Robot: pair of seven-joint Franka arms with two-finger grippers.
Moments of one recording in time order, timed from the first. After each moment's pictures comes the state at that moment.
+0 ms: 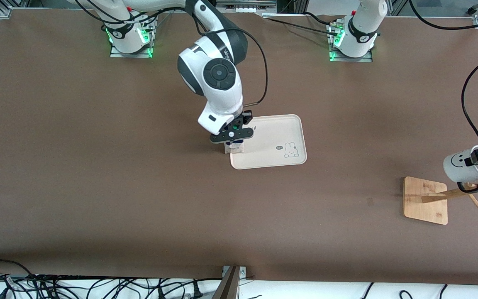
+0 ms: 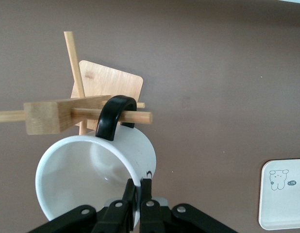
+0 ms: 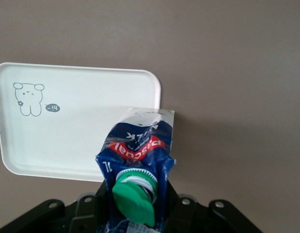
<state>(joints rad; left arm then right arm) 0.36 0.44 -0.20 -1.25 0.00 1.65 0.08 0.77 0.61 -0.06 -1.28 0.10 1.86 0.55</state>
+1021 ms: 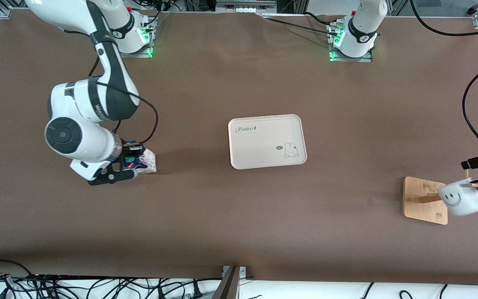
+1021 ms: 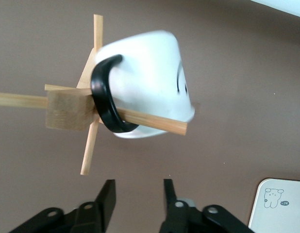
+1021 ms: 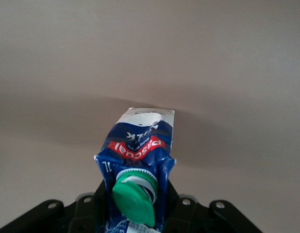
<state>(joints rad) 0.38 0.48 -0.20 -1.24 -0.01 1.65 -0.05 0.46 0.49 -0.28 -1.51 0.11 1.81 -0.03</state>
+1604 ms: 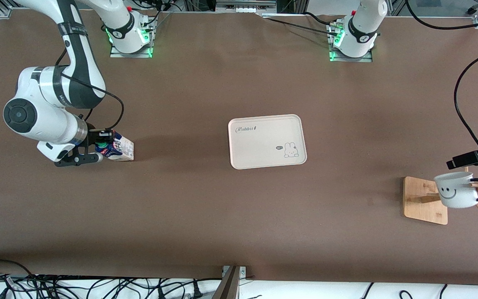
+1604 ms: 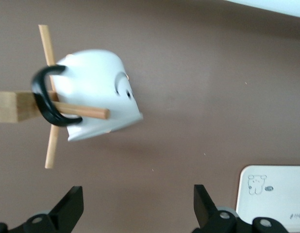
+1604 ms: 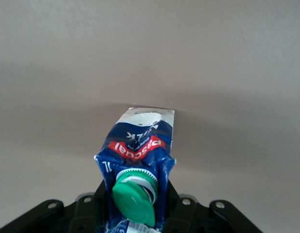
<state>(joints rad) 0.31 0.43 -0.23 -1.23 0.00 1.61 -0.06 0.46 0.29 -0.38 -1.90 0.11 1.99 -0.10</state>
